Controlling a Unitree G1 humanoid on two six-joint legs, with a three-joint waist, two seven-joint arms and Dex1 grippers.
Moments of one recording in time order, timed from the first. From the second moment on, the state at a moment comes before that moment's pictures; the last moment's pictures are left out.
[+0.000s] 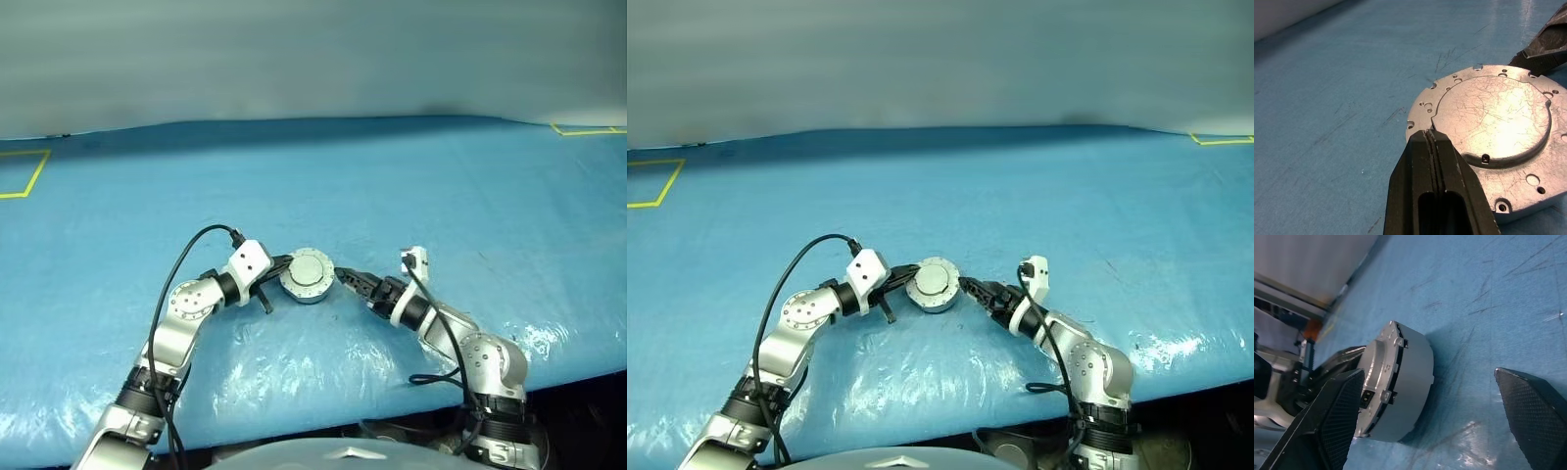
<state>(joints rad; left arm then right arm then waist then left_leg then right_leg) -0.17 0.38 -0.22 0.03 -0.04 0.06 -0.70 -0.06 -0.08 -0.27 -0.16 0.77 1.02 0.48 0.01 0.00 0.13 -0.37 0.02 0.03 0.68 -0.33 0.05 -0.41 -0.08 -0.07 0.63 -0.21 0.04</state>
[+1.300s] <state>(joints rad) -0.17 0.40 -0.21 0.04 -0.02 0.05 -0.69 -0.05 0.00 -0.17 -0.08 0.86 0.97 0.46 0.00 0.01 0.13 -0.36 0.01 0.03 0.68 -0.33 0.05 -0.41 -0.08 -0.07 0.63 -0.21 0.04</state>
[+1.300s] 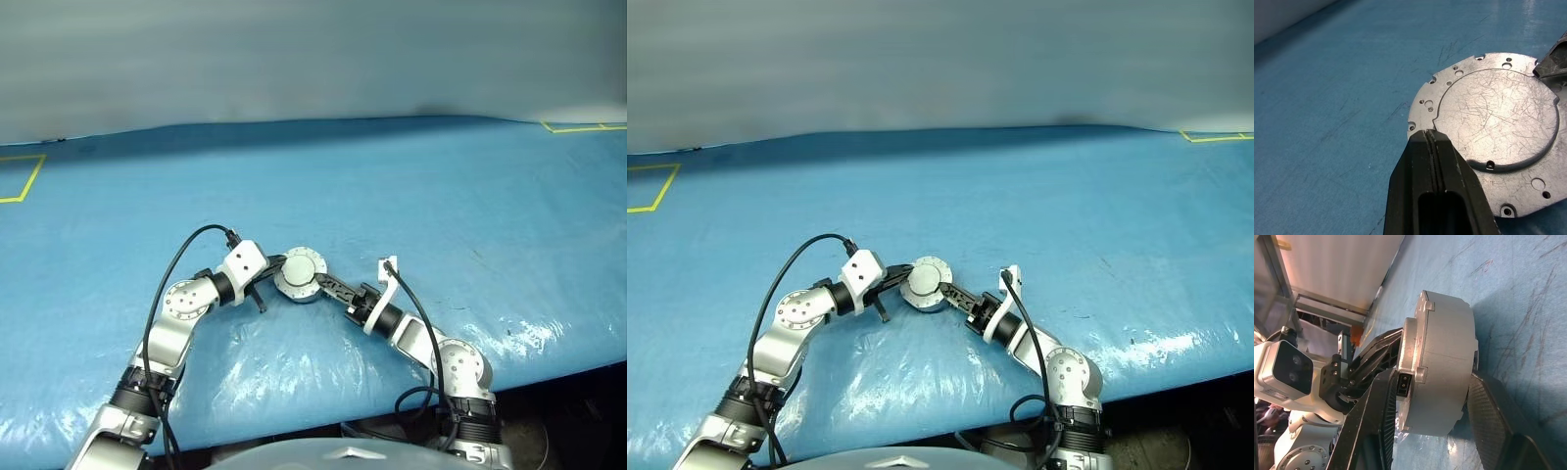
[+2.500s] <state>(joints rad) -0.01 0.35 0.10 -0.25 -0.48 0.26 -0.65 -0.13 0.08 -0.21 -0.01 0.97 0.98 0.32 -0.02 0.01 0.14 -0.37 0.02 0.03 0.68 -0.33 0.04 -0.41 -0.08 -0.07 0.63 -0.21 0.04</state>
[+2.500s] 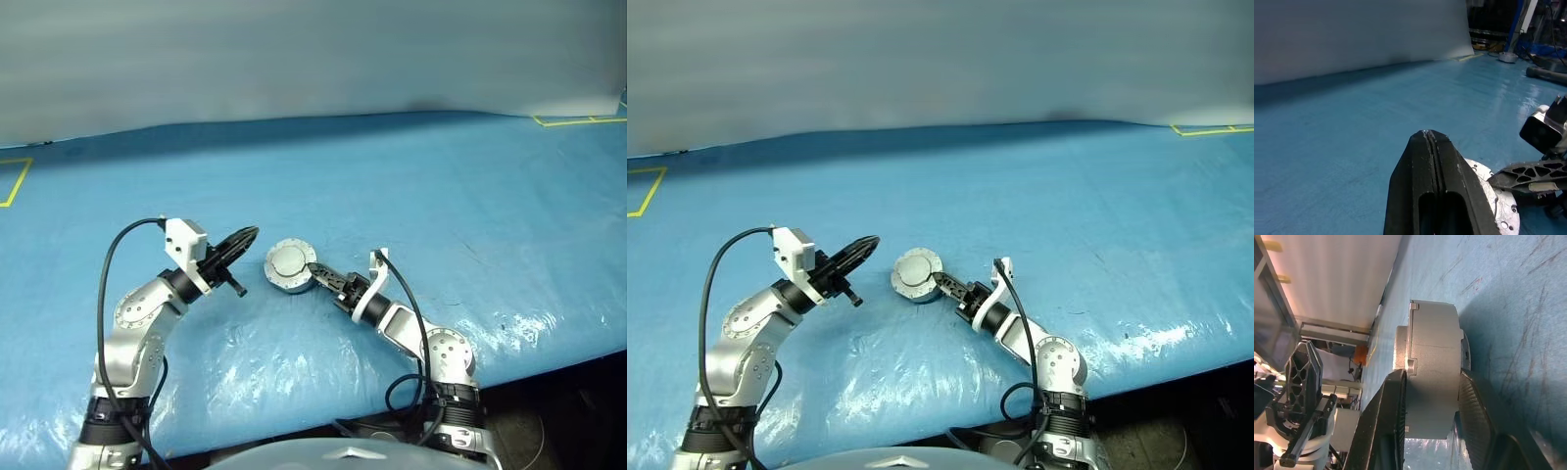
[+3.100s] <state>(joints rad) 0.22 0.15 0.23 -0.35 -0.99 0.49 -0.54 -0.26 0.09 -0.19 -0.04 1.16 1.00 0.30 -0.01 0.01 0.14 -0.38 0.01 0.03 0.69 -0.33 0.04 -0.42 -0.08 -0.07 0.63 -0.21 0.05</state>
